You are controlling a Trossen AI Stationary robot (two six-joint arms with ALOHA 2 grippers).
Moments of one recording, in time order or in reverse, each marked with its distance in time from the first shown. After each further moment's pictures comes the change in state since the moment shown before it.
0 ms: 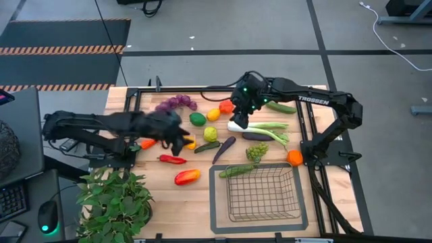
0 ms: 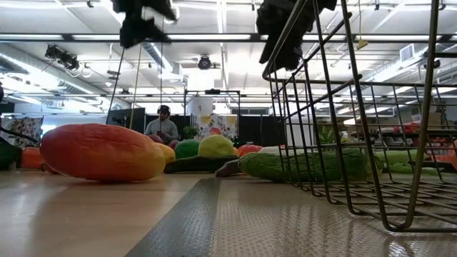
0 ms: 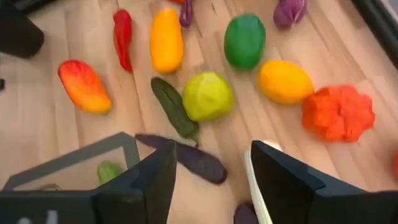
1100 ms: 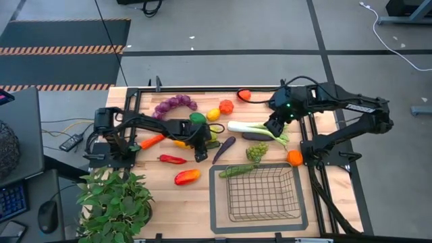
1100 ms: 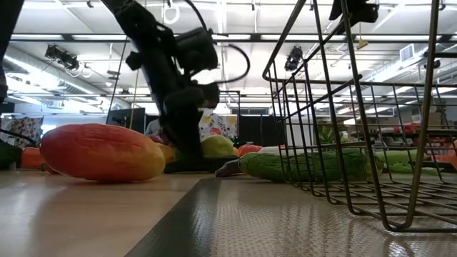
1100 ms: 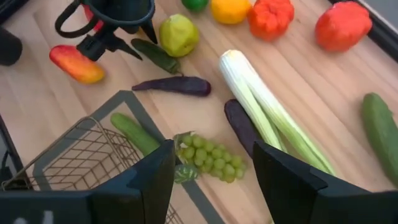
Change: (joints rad) left arm 0.142 0.662 0.000 0.242 0.132 0.365; right arm 0.250 -0.368 -0.001 -0.442 0.321 0.466
